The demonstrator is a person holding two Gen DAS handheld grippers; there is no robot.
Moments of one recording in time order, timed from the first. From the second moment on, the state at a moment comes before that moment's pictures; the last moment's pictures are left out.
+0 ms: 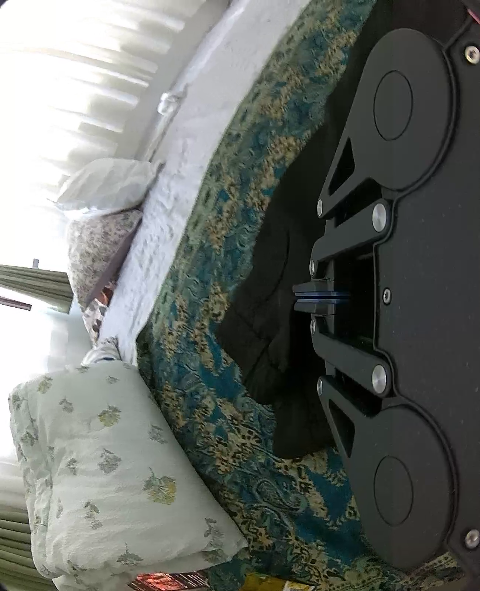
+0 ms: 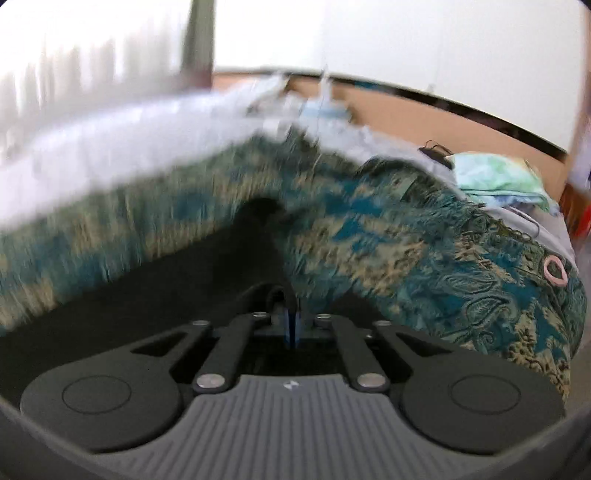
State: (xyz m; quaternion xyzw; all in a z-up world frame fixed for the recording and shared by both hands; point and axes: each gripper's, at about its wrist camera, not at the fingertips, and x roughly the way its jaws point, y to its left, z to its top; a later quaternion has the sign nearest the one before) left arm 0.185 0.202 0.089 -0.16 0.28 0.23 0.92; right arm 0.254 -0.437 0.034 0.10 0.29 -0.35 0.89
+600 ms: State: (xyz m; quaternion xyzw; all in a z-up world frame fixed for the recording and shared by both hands) left arm 0.111 0.216 0.045 -0.14 0.33 0.23 0.90; right arm 0.091 -0.444 0.006 0.15 0.29 -0.36 0.88
